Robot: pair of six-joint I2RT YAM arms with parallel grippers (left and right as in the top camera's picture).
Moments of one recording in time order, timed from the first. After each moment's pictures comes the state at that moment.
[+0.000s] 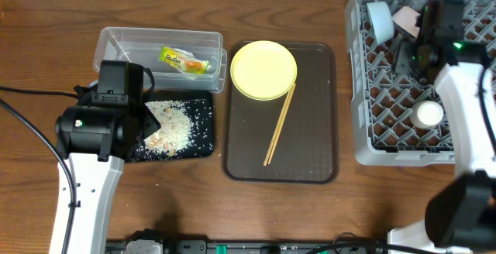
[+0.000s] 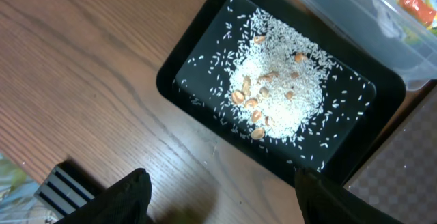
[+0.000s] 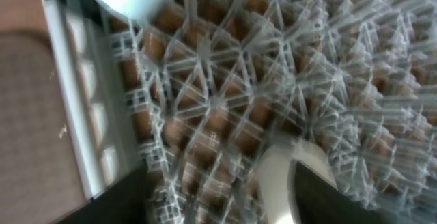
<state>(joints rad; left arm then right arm) -0.07 1.21 1.31 -1.36 -0.32 -0.69 -0.10 1.67 1.49 -0.92 0.16 0.14</state>
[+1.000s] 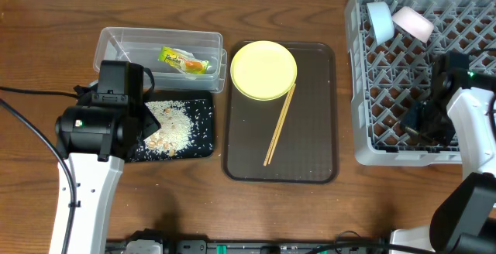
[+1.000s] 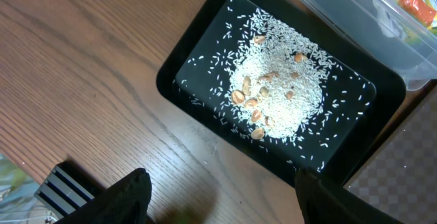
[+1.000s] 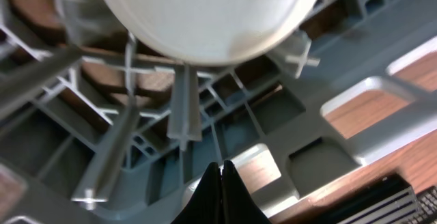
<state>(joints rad) -0.07 1.21 1.31 -1.36 -0.32 -0.69 -0.24 1.63 1.22 -1.19 0.12 0.40</state>
